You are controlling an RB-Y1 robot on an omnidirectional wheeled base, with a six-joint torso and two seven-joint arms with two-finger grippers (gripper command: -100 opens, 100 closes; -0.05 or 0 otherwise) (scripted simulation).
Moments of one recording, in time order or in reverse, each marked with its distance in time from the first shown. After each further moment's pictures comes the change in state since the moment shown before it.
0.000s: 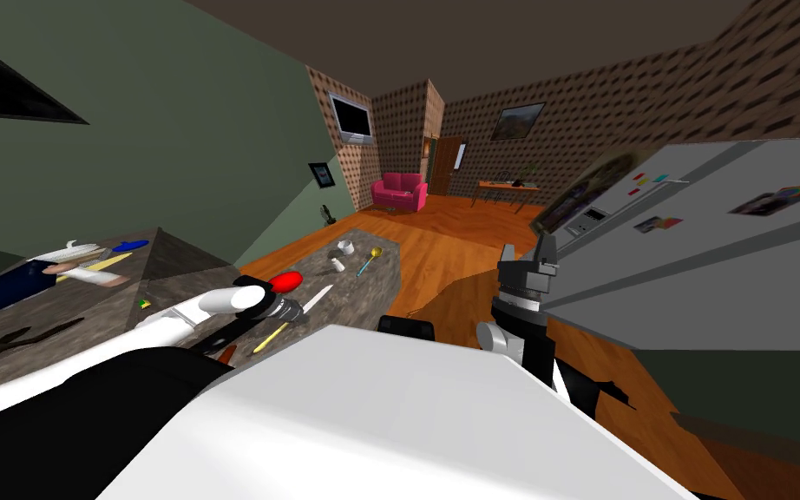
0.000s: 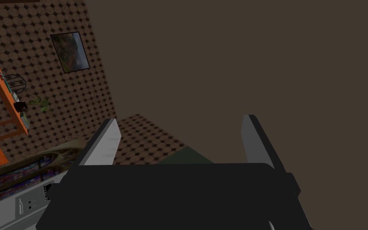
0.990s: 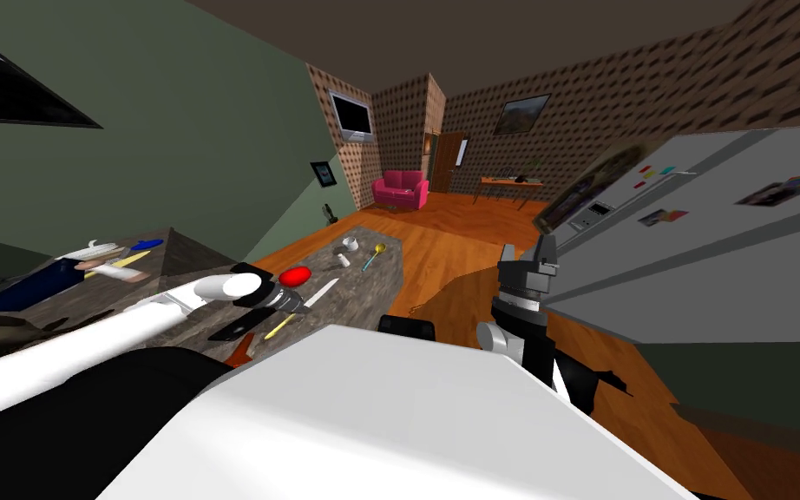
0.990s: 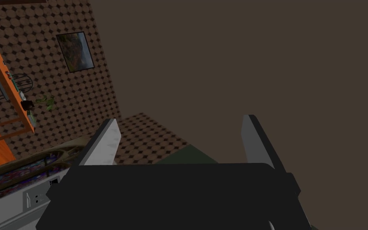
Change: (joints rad) left arm 0.008 0.090 0.072 -0.066 0.100 0.054 0.059; right arm 0.000 0.000 0.000 0.000 0.000 0.000 0.000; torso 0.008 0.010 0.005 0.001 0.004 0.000
